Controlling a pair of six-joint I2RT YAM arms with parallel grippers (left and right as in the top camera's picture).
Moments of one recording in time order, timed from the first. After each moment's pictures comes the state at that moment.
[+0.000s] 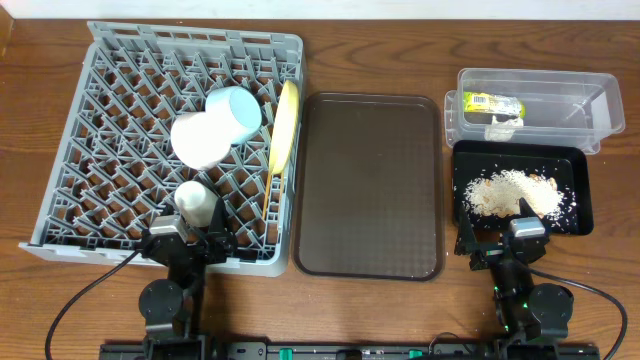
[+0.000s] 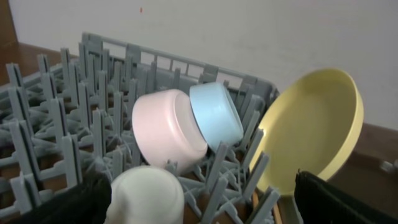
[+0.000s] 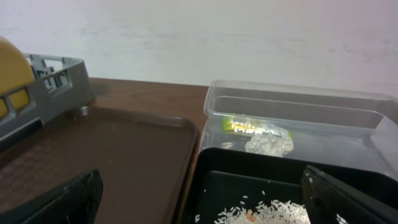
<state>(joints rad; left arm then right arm) 0.07 0.01 0.01 -0.09 0.07 -0.24 -0.01 0.01 0.01 -0.06 -0.14 -0.01</state>
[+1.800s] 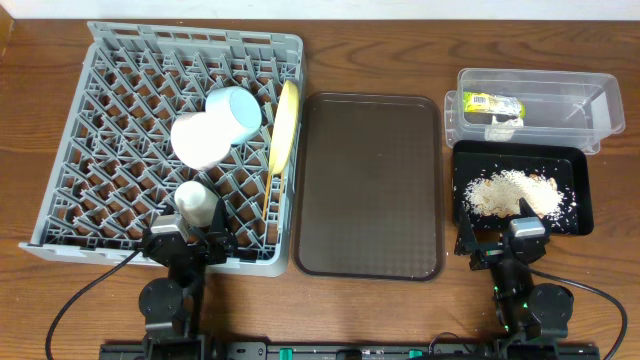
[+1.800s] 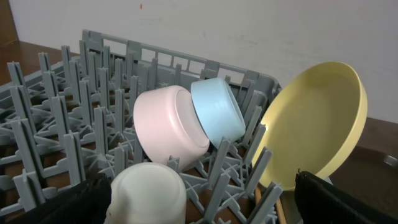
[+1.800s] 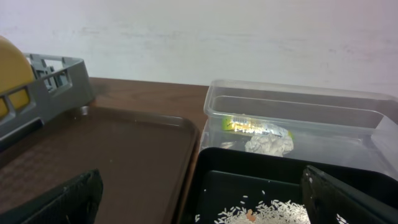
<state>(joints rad) 0.07 0.02 0.01 -0.10 0.07 -0.22 -0.01 0.01 0.01 -0.06 -0.14 -0.01</state>
